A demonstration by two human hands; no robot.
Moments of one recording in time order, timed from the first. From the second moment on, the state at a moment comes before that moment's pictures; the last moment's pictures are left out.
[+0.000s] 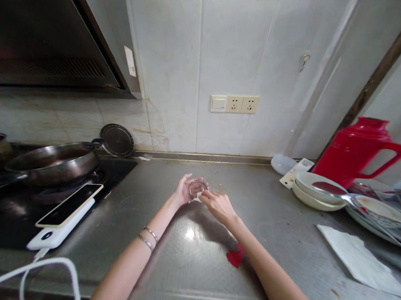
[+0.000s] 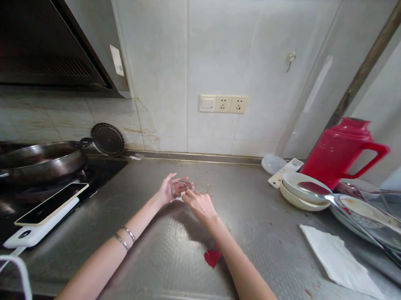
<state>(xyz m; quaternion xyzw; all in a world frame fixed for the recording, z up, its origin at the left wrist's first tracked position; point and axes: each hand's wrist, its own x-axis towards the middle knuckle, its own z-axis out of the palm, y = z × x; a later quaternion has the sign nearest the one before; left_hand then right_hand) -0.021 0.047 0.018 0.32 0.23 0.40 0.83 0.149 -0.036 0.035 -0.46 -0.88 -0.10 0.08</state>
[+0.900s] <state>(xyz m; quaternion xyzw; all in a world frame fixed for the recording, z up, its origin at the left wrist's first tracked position) 0.024 0.027 0.011 0.32 0.28 0.50 0.75 0.139 -0.039 0.019 -0.52 -0.82 0.04 0.23</state>
